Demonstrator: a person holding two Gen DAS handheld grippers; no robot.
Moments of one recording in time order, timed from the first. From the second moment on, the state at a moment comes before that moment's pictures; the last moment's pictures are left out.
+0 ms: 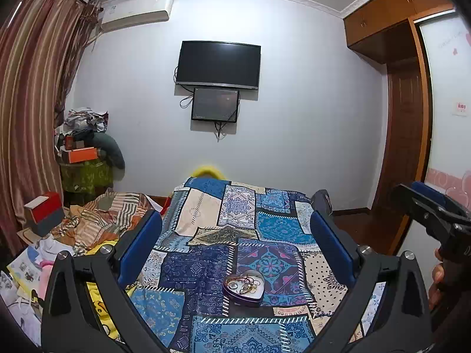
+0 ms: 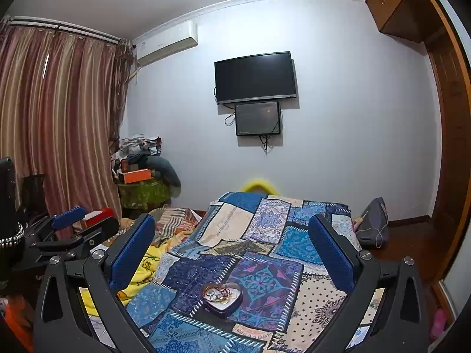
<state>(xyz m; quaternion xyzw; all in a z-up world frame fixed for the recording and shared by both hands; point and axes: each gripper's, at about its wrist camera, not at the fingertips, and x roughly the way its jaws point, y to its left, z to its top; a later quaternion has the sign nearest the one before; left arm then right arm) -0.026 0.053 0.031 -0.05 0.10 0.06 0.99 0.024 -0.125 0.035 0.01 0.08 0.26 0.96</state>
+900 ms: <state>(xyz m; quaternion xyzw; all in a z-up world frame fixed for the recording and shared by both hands) -0.022 0.045 0.028 -0.04 0.10 0.06 0.99 0.020 -0.133 0.034 0.02 0.10 0.27 0.96</state>
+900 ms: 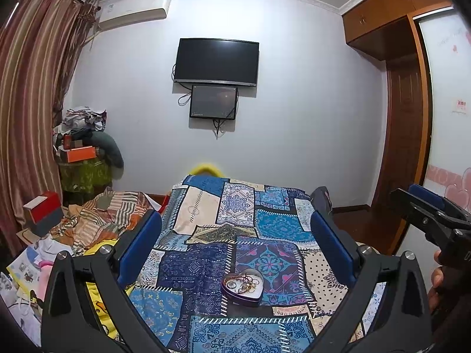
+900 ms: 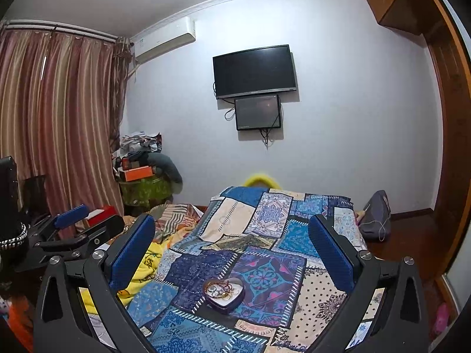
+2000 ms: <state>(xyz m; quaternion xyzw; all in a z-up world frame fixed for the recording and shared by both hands) -0.016 0.044 0.029 -0.05 0.11 0.04 0.99 0.024 -0.135 0.031 0.03 0.11 0.26 0.96</state>
